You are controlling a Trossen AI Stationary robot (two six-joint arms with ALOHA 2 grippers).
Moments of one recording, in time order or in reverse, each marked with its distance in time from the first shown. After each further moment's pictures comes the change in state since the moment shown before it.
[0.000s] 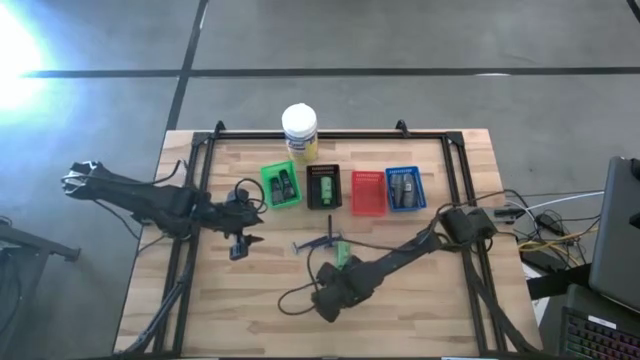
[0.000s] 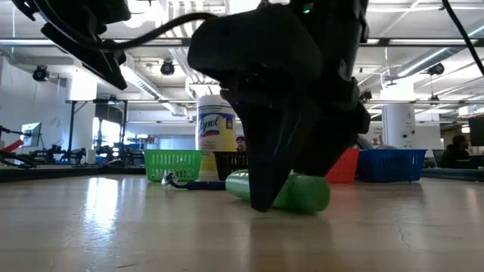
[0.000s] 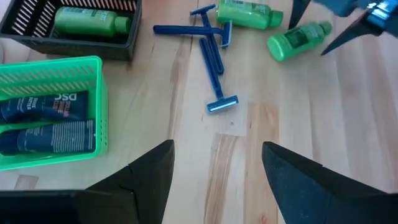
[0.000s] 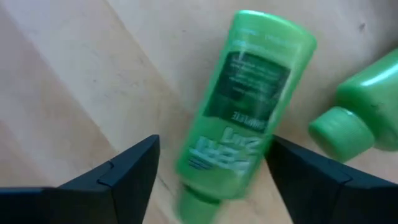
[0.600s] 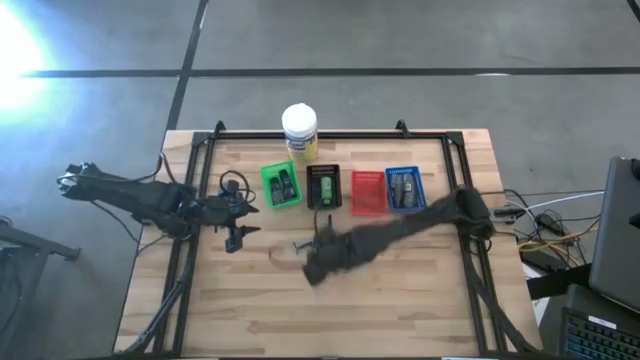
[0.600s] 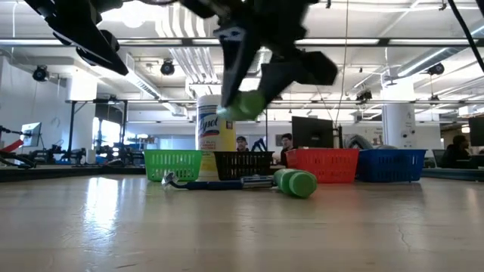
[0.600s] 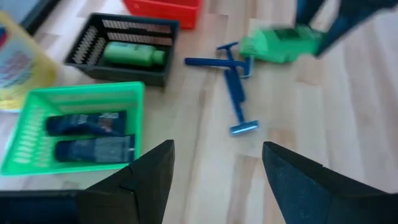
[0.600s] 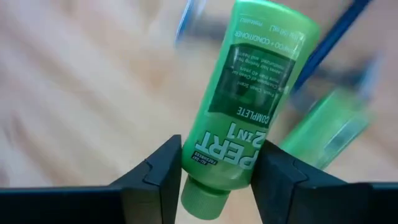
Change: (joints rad) left arm 0.000 -0.126 -0.014 -0.008 -0.116 0.005; right arm -0.154 -0.185 0.009 -0.019 0.023 0.138
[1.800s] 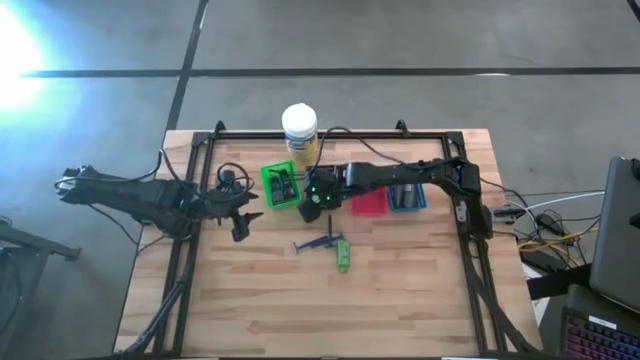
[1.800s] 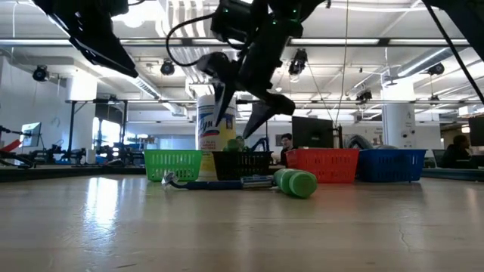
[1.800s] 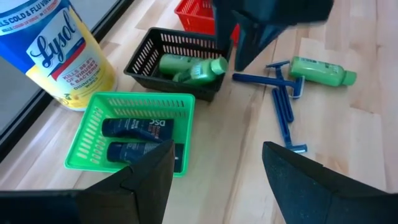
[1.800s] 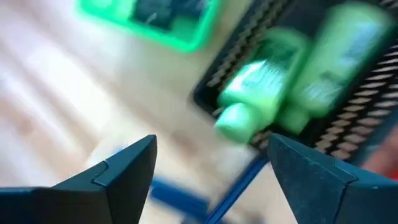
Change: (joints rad) left arm 0.071 0.003 -0.001 0.020 -0.127 0.003; right arm -0.406 -0.023 -0.051 0.111 -0.153 -0.360
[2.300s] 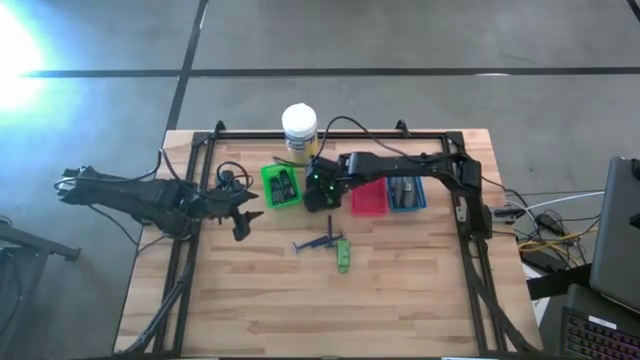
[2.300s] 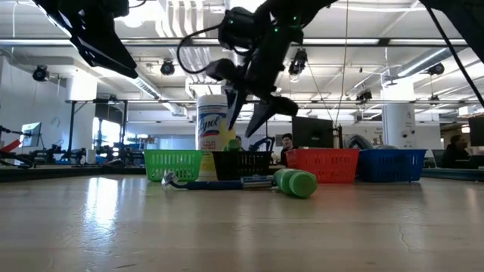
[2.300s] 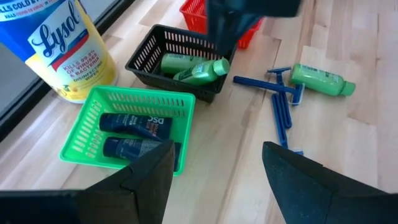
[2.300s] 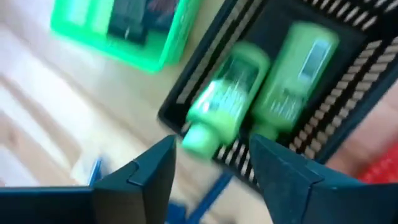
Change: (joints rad) left arm 0.006 0.000 0.000 0.003 0.003 -0.062; right arm -0.053 -0.009 -0.003 -0.032 -0.049 -0.043
